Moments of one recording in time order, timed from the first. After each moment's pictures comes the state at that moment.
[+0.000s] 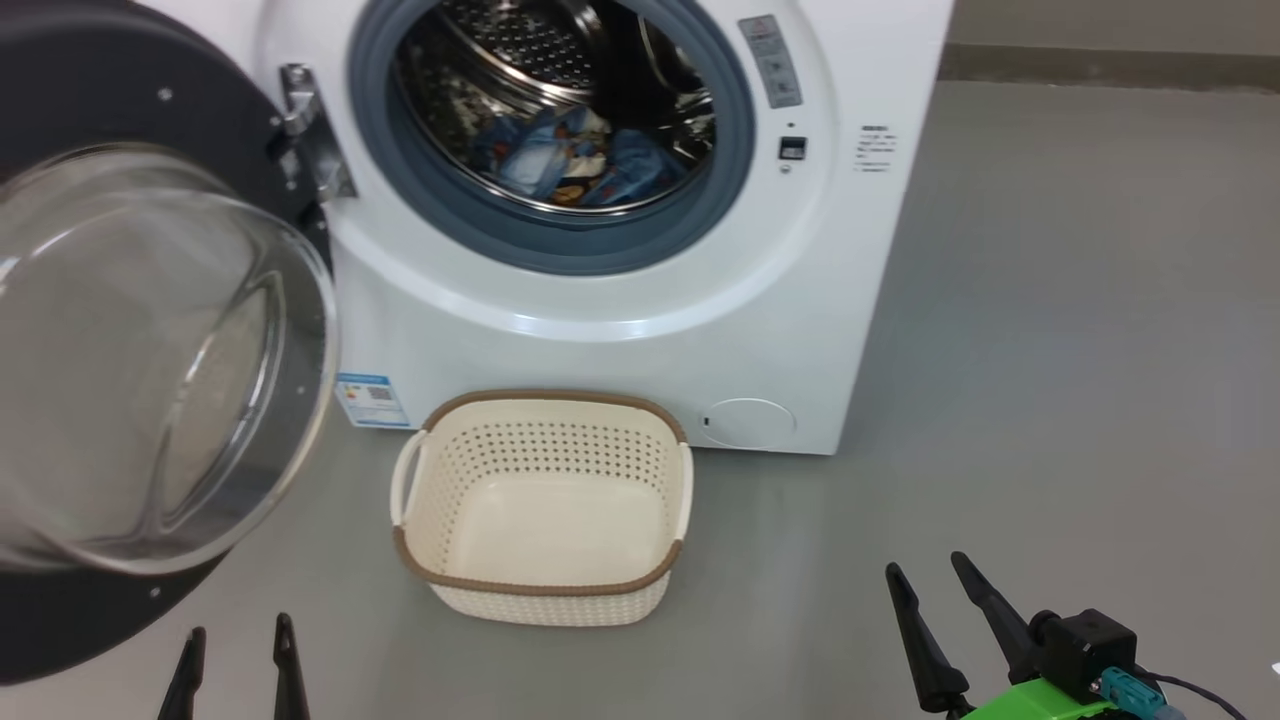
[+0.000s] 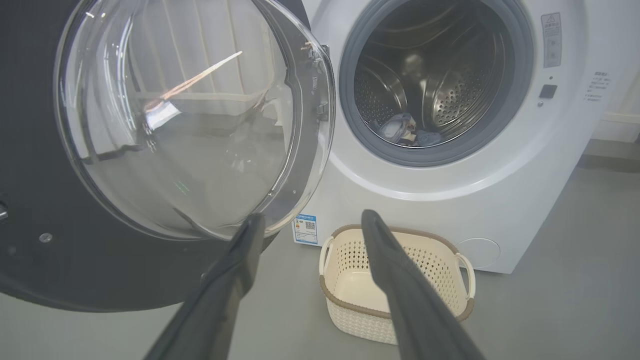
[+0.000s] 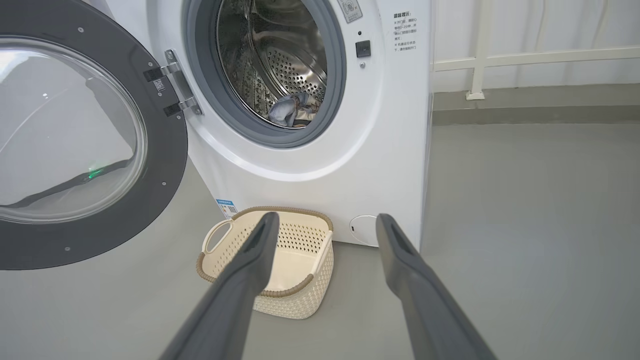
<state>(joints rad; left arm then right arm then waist) 0.15 0.05 0.05 0.08 -0.14 0.07 -0.26 -0.02 -0.06 0.09 0.29 0.25 0.13 -0.25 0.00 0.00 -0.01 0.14</state>
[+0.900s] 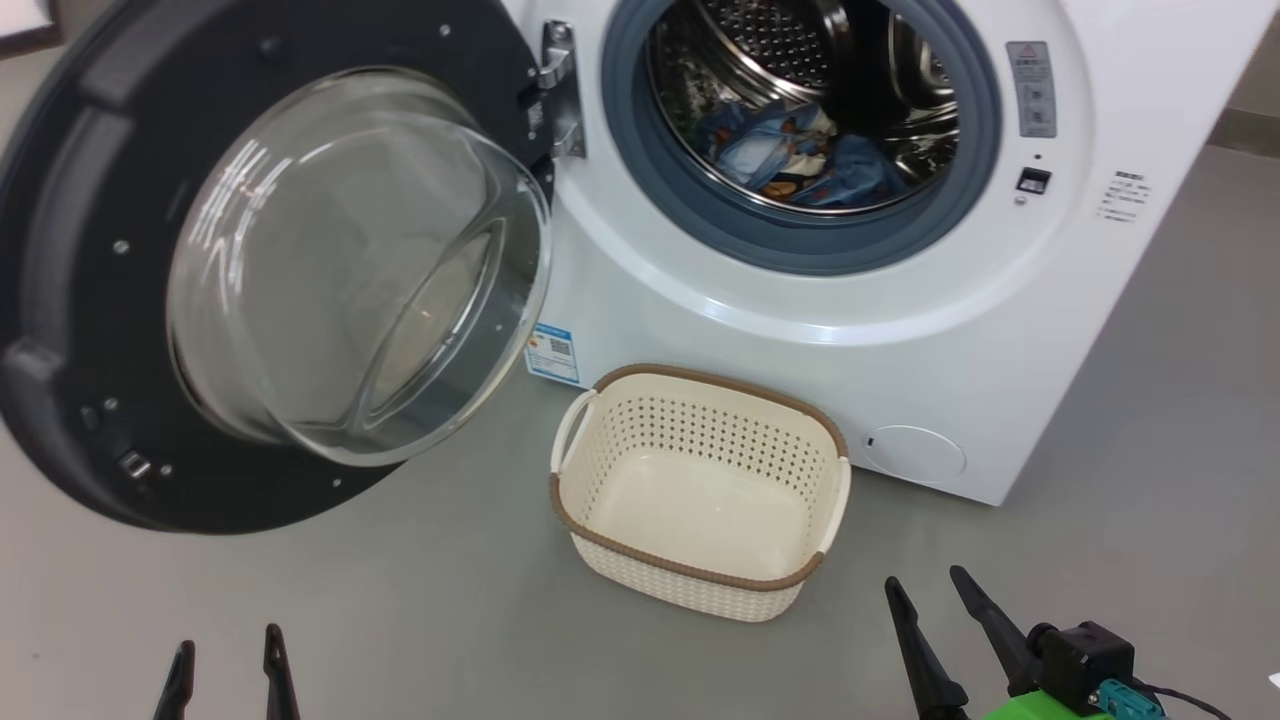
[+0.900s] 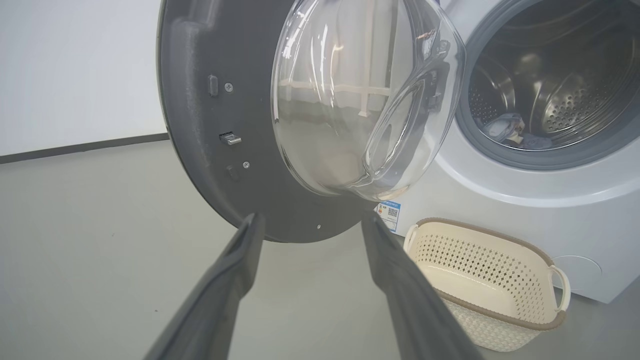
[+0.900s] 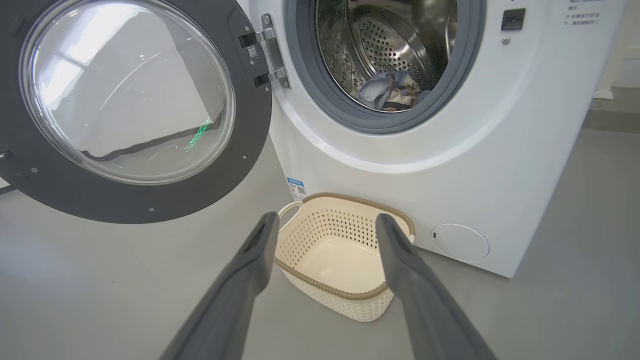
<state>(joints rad) 0.17 0.05 0.06 0.08 -0.15 0.09 -0.26 0.00 -0.06 0.09 0.29 0.25 0.13 -0.25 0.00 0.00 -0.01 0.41</state>
